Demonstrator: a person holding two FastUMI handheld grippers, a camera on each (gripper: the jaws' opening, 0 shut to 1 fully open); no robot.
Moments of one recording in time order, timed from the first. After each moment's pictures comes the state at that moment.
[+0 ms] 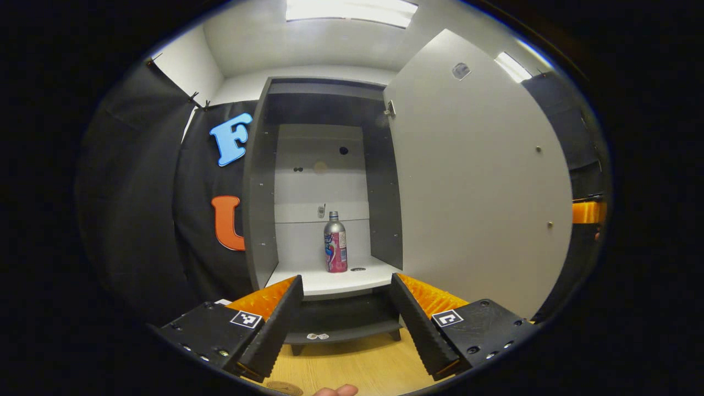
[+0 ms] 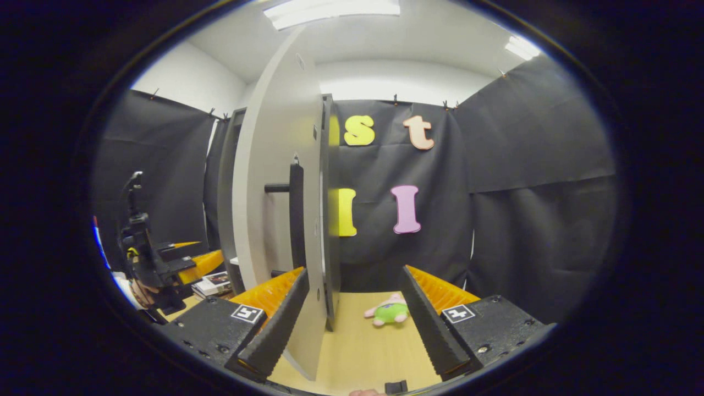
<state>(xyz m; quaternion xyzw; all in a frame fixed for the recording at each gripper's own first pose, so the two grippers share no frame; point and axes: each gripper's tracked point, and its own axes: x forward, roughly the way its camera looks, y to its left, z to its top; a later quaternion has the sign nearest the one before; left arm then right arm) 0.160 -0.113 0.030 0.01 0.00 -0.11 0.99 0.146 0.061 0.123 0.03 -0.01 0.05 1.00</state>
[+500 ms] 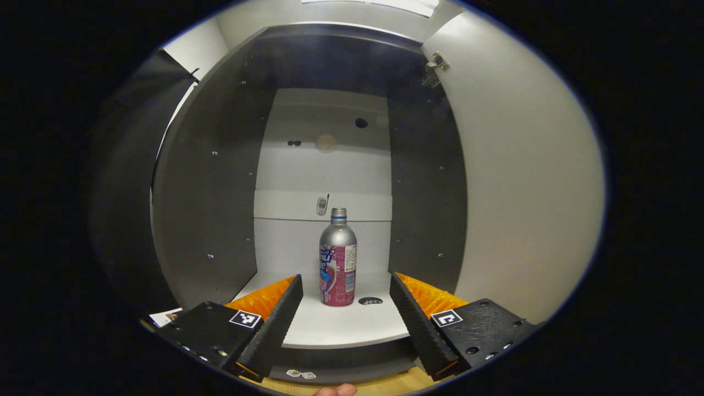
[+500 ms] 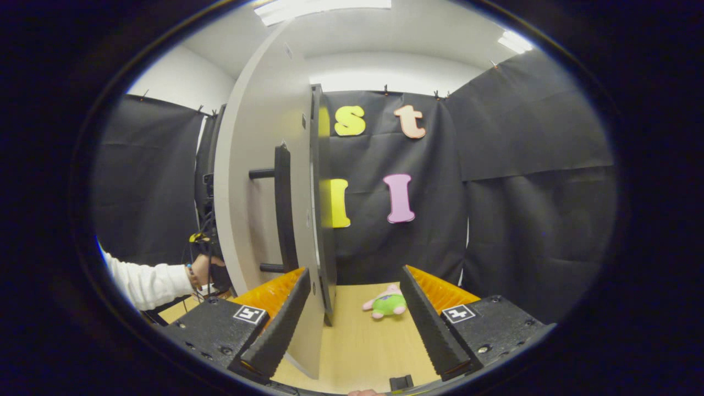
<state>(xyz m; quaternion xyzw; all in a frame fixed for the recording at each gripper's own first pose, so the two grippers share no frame) 0.367 -0.138 -0.010 -0.03 0.04 -0.07 1.00 0.146 0.060 0.109 0.05 0.03 0.03 1.00</state>
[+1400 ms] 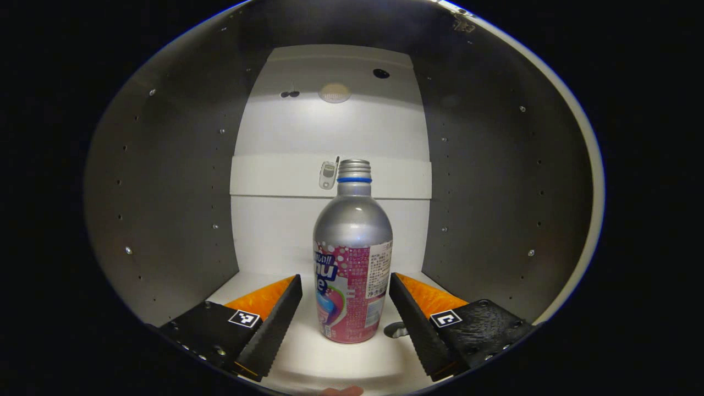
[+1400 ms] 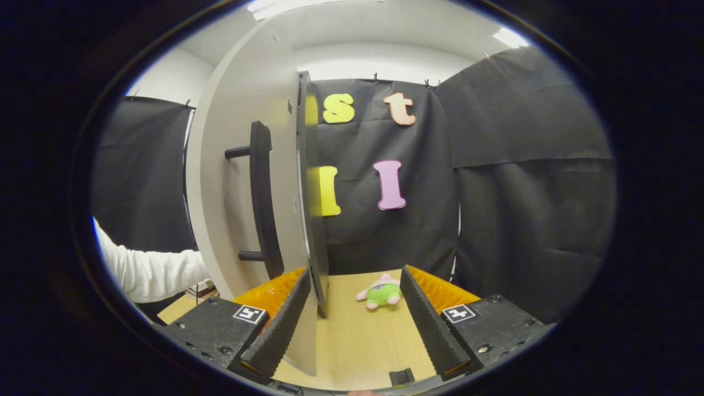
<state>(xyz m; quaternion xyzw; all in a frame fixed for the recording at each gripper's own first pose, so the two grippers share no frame) 0.474 -0.146 -0.054 -0.04 0.07 -0.05 1.00 0.151 0.054 0.096 0.06 0.06 0.01 1.00</state>
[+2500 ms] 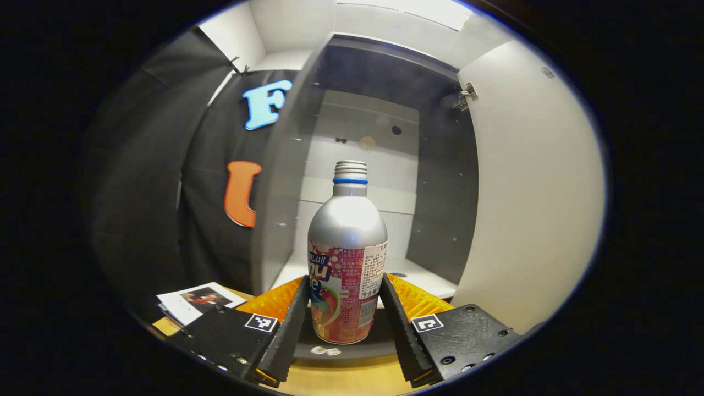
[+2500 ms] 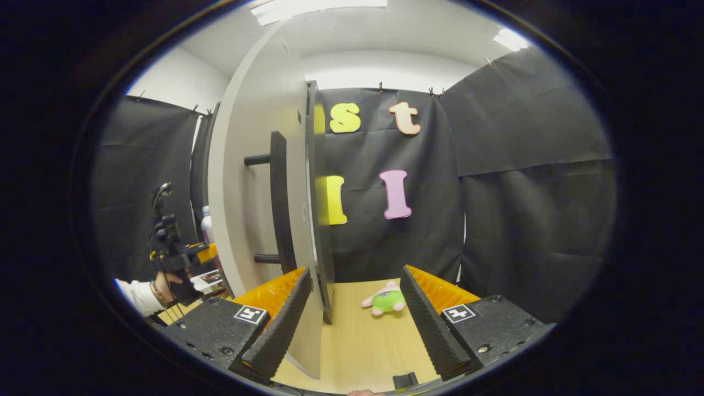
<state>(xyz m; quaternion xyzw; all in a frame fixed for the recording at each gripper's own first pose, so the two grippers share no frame) 0.220 -0.028 -0.038 -0.05 0.01 -0.02 1.00 0.150 0.060 0.105 0.06 0.02 0.03 1.00</state>
